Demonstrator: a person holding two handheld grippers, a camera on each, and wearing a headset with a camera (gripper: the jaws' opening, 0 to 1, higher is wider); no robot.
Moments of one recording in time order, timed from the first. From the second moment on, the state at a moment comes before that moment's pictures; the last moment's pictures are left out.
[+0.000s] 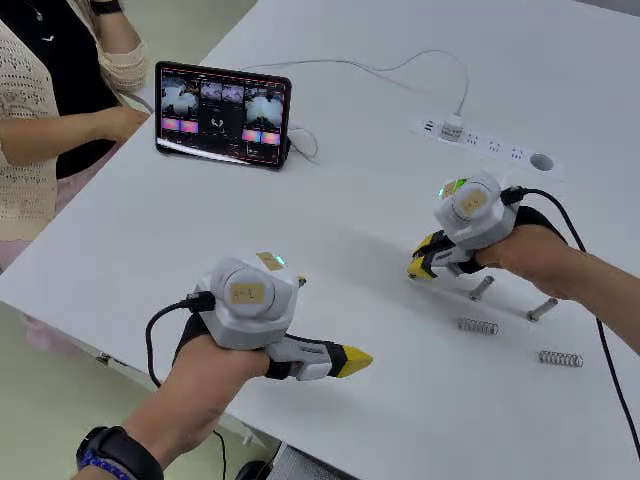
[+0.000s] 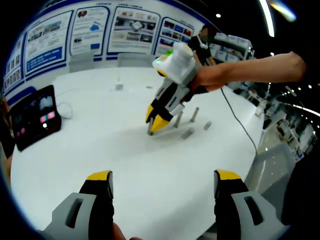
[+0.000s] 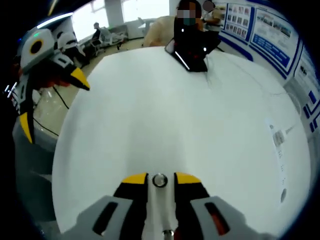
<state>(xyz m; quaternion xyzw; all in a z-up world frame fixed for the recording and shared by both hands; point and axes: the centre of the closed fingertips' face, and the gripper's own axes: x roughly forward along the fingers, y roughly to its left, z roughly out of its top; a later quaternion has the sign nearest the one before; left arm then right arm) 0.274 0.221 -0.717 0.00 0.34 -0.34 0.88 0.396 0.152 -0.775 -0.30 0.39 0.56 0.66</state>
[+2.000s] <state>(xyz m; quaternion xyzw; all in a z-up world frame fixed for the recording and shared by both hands) 0.281 0.183 -0.692 0.01 0.32 -0.40 0.86 0.330 0.066 -0.719 -0.07 0.36 0.42 0.83</state>
